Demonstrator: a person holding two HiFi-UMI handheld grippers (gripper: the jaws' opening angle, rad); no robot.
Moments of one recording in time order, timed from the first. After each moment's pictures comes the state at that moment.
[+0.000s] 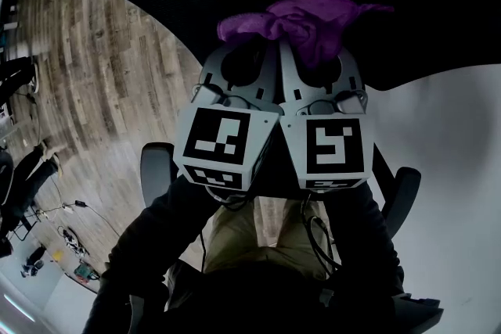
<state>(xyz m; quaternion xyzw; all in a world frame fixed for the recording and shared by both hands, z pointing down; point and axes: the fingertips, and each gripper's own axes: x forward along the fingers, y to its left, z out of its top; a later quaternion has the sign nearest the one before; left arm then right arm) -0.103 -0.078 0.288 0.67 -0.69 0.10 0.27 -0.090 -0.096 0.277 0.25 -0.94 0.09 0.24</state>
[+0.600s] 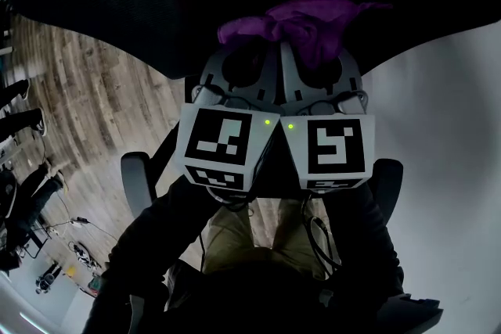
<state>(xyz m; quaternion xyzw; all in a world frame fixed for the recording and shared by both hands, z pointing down) -0.027 -0.131 0.283 0.70 -0.66 0.11 0.27 -0.011 -0.148 0.272 0.29 -0.92 0.10 0.24</state>
